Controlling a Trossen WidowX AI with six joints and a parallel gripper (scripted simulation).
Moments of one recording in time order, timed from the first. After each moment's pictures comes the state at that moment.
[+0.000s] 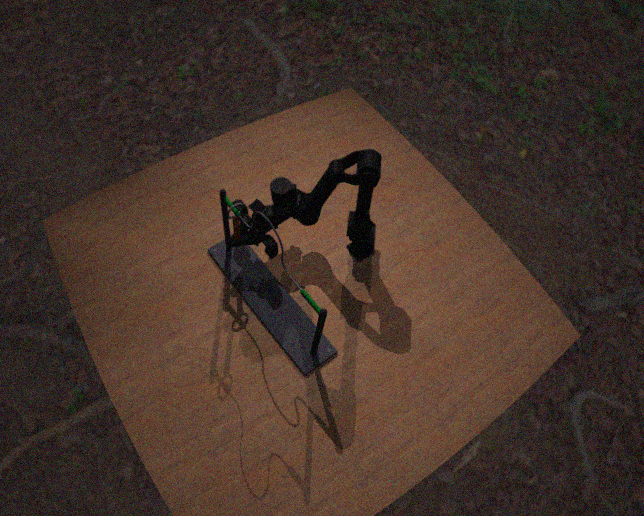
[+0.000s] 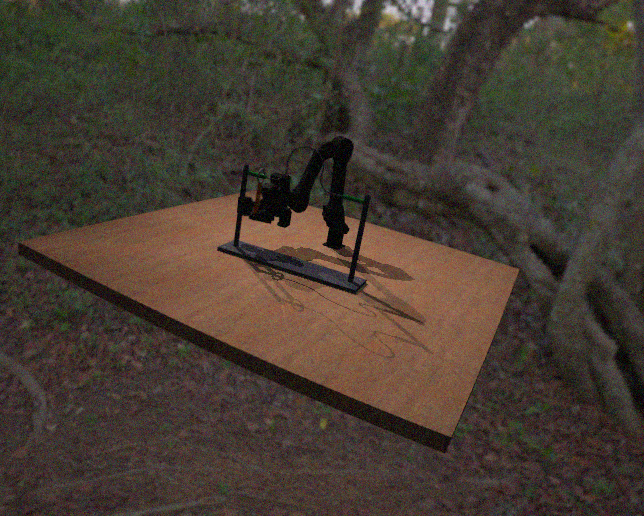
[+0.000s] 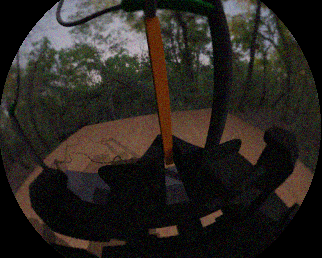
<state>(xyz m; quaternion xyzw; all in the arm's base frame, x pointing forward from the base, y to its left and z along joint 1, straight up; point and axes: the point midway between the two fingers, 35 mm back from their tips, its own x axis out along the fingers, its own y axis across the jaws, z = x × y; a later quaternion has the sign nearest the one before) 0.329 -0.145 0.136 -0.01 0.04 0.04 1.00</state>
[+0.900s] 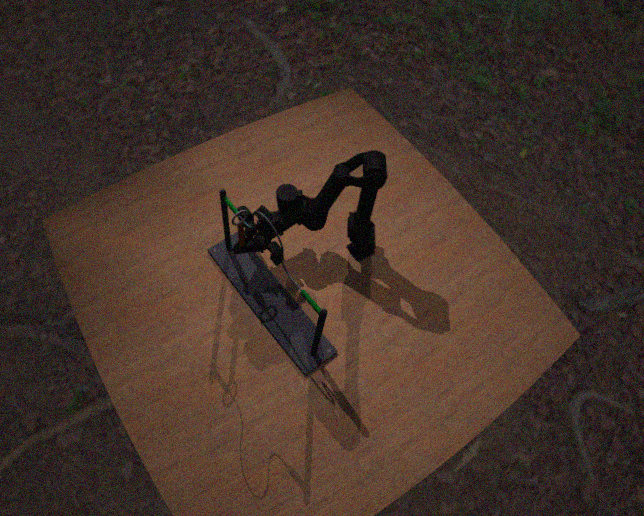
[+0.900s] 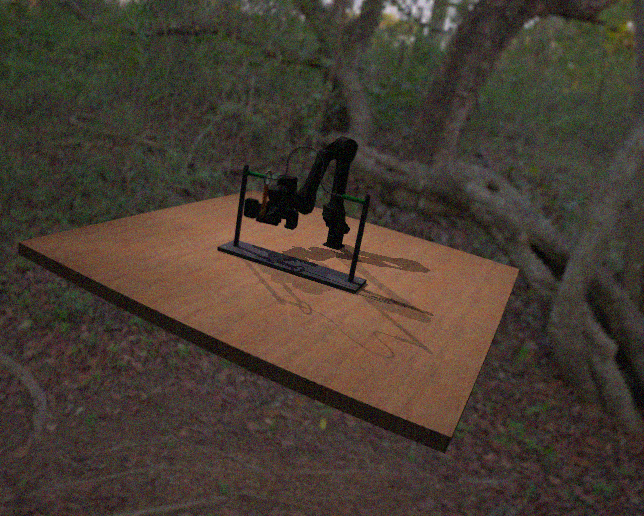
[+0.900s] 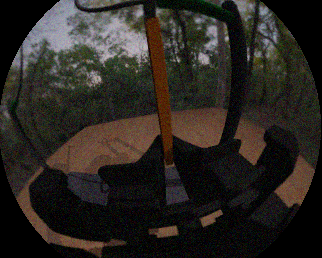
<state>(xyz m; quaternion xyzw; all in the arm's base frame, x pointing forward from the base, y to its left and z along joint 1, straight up) 0.328 -0.120 0.135 0.00 0.03 0.04 1.00</state>
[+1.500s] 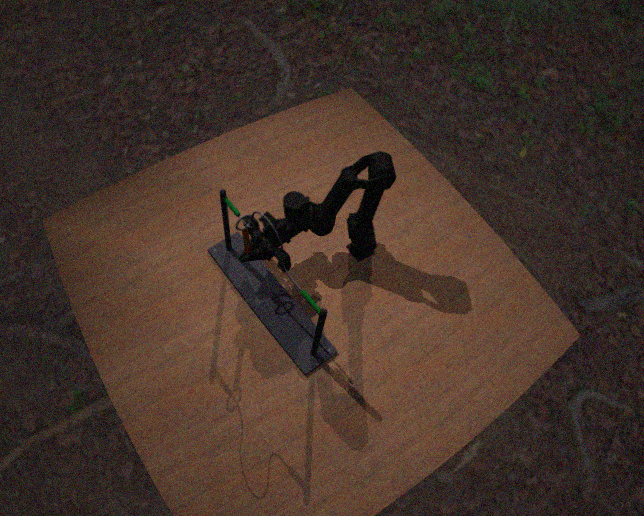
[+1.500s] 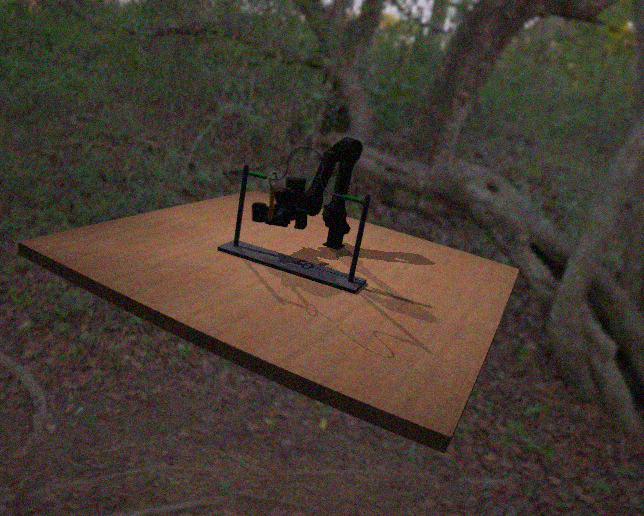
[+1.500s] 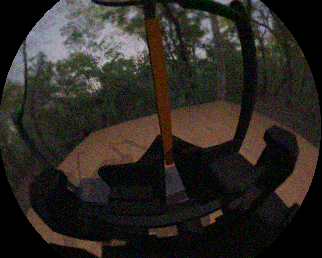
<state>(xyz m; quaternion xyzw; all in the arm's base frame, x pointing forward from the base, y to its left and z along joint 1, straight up) 0.326 -0.089 0.135 0.05 0.04 0.04 1.00</state>
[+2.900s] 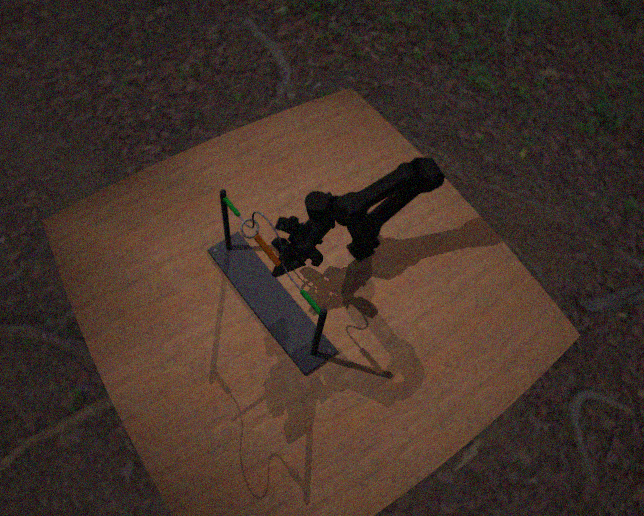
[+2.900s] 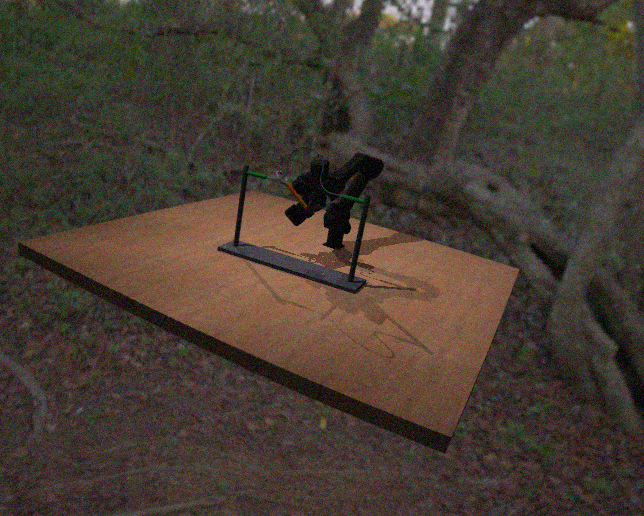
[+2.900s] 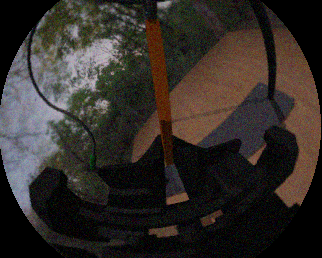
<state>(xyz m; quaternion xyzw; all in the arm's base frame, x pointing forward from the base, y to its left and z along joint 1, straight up) 0.291 0.015 0.190 0.38 0.15 0.09 0.91</state>
